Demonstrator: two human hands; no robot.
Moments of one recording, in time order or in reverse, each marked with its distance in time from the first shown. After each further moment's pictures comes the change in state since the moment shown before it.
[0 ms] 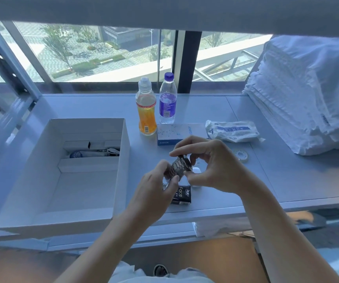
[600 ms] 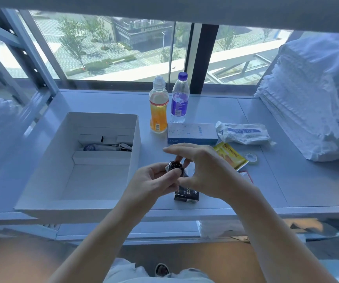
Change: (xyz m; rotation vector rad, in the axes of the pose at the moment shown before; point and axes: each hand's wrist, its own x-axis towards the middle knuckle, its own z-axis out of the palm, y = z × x) left_hand -0.019 -0.003 -0.034 -0.805 -0.118 -0.228; right_hand 0.007 -0.022 0.034 -0.327 -0.075 -0.017
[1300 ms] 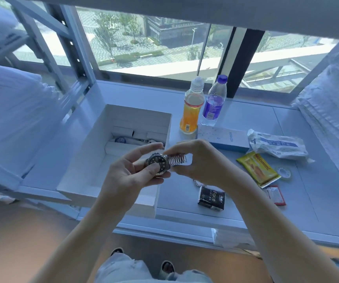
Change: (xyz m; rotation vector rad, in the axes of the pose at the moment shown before) left_hand -0.045 0.029 -0.072 -0.042 0.288 0.210; right_hand 0.075 -0.020 0.039 0.128 -0.166 -0.070
